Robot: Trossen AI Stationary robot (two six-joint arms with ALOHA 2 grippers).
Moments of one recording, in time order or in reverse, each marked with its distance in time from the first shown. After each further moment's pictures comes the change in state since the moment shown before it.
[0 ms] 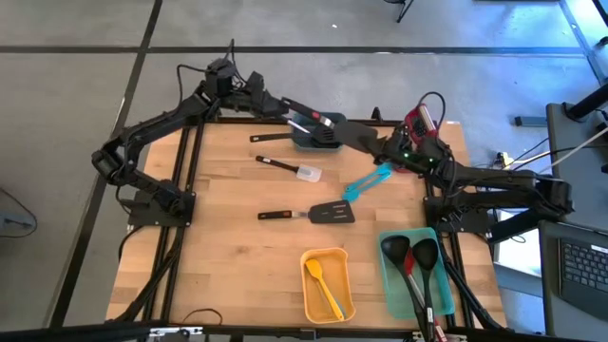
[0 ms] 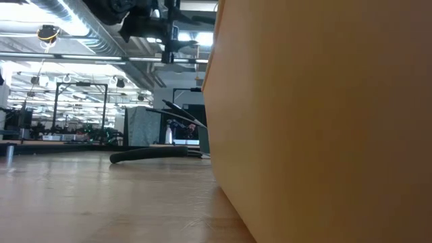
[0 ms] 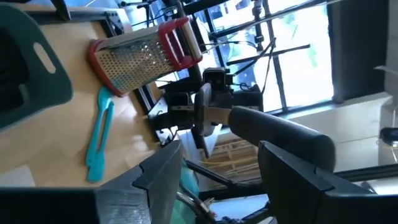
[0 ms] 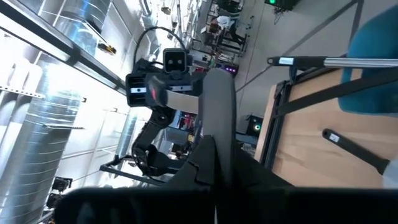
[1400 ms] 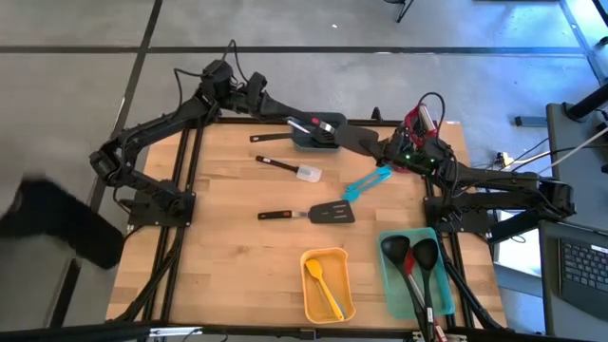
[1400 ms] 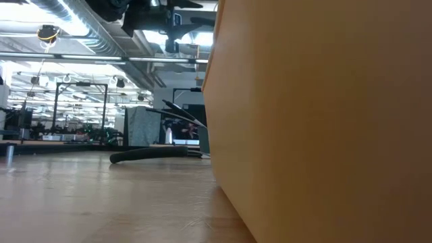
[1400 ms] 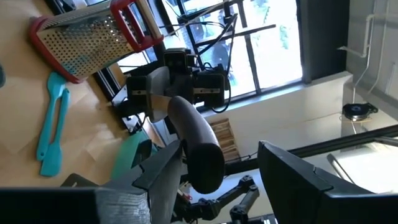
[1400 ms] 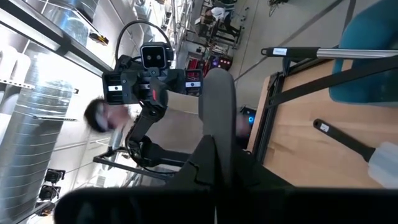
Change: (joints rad) left arm -0.058 -0.021 0.000 0.124 0.066 -0.109; right arm 0.005 -0.046 0.001 -0.084 -0.027 -0.015
